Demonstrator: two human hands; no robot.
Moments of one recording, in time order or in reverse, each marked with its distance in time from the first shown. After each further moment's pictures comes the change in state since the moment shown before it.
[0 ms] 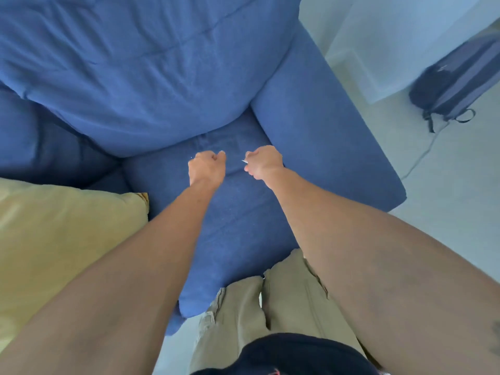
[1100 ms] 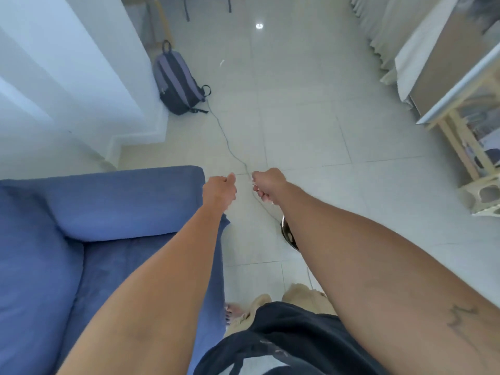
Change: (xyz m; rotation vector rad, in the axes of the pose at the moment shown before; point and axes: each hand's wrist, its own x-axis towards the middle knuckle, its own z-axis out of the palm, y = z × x) left_hand -0.375 0.098 0.215 0.520 -0.739 0.753; right_hand -0.312 0.336 -0.197 1.112 0.636 0.417
